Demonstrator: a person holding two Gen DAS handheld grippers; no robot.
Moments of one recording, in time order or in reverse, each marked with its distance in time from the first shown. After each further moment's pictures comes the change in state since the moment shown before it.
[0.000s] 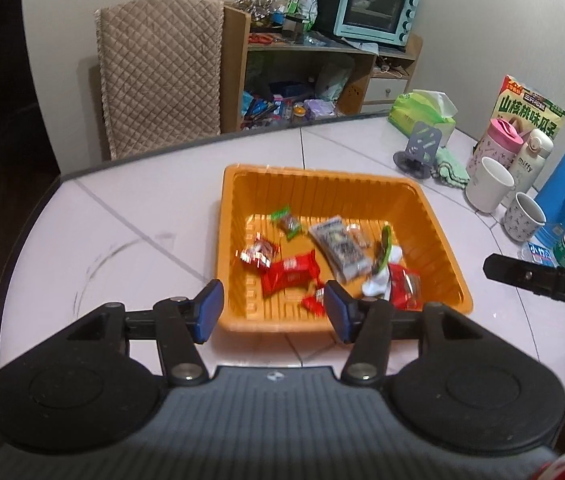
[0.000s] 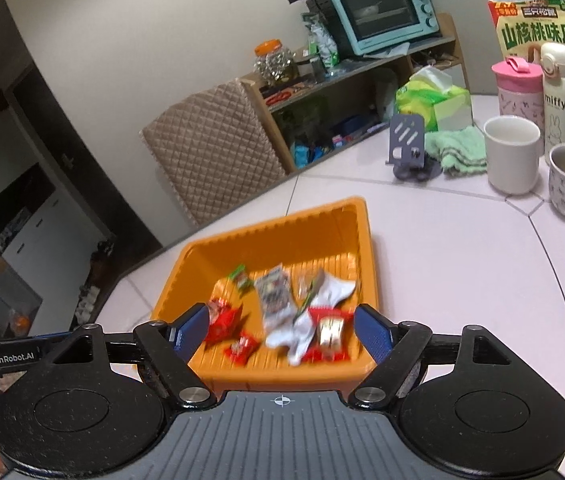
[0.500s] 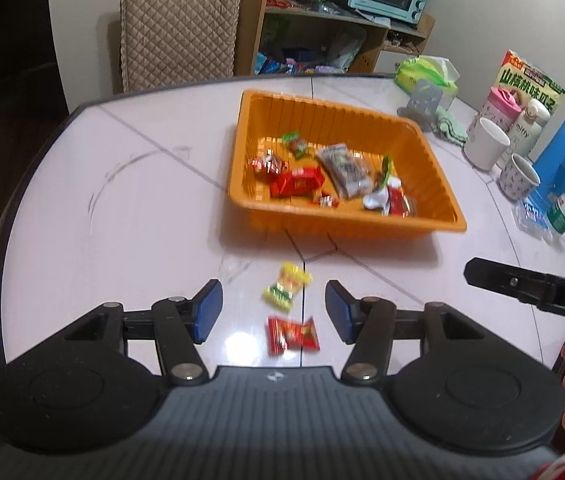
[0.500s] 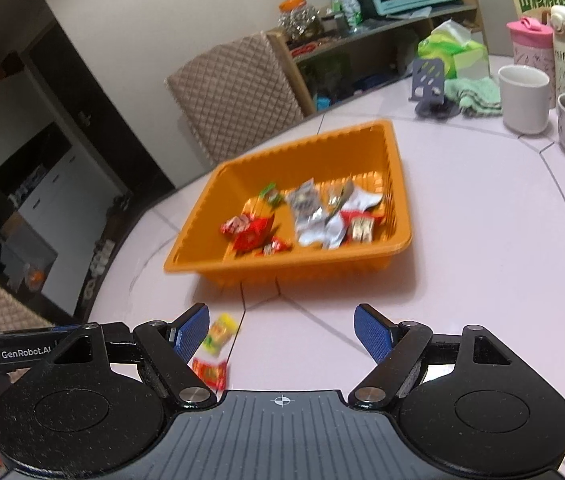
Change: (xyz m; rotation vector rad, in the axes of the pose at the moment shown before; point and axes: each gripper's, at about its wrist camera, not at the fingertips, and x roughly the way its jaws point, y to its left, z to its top) left arm -0.031 0.006 -0.074 -0.062 0.083 0.007; right arm -0.023 0.024 -0.069 -0.040 0.122 0.041
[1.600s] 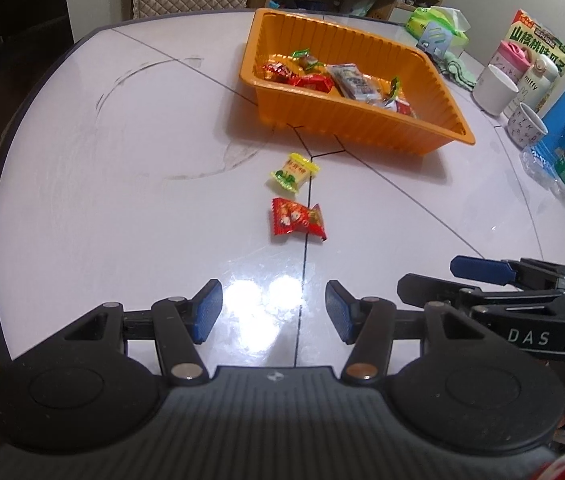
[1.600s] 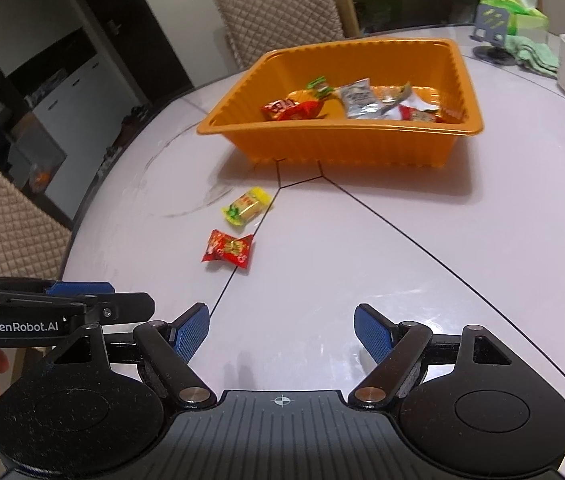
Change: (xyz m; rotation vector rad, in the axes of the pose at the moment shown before) left arm 0.004 0.002 -0.069 -0.043 0.126 0.016; right arm 0.033 0.030 -0.068 -0.179 0.200 0.010
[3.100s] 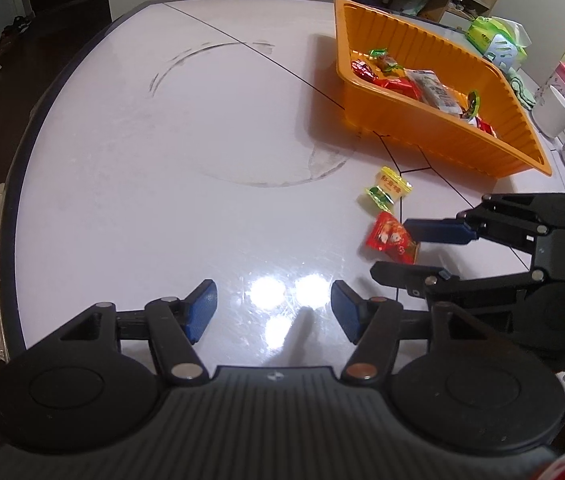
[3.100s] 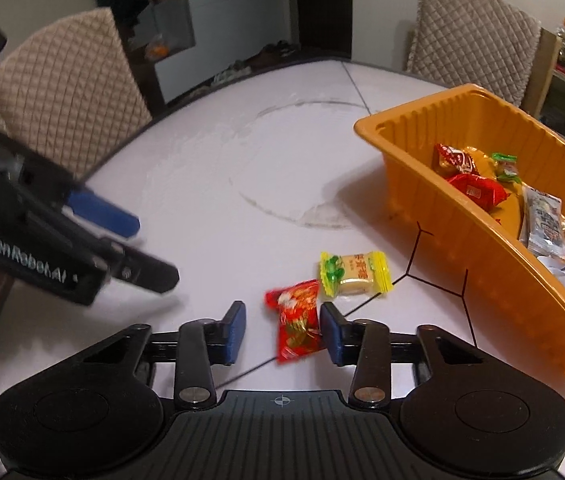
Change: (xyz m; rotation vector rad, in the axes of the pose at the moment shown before) left arm 0.033 0.055 0.019 -0.087 0.026 0.070; right arm 0.106 0.050 0.038 -0.622 0.092 0.156
